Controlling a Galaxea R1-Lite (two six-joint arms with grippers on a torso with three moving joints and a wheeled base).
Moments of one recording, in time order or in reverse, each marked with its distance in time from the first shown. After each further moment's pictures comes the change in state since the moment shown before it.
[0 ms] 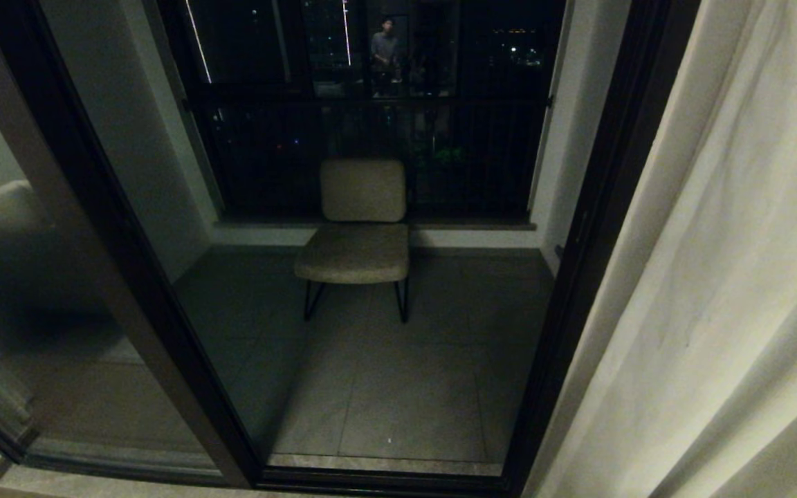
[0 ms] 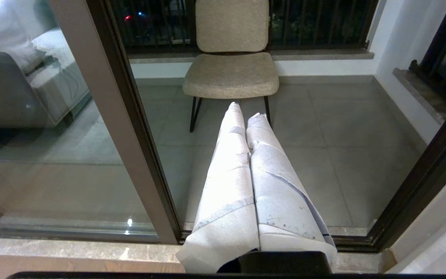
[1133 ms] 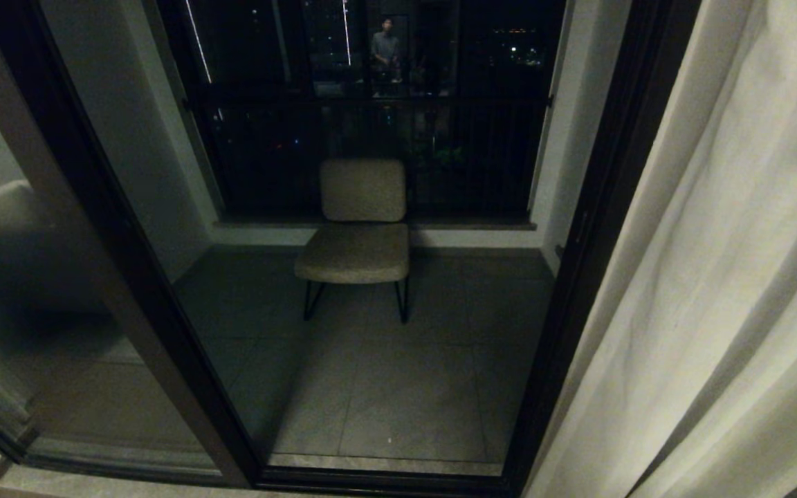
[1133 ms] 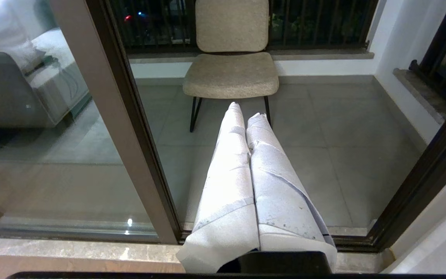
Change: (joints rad) left arm 0.000 0.000 0.000 0.000 0.000 0.000; right arm 0.002 0.183 -0.078 -0.145 0.145 0.073
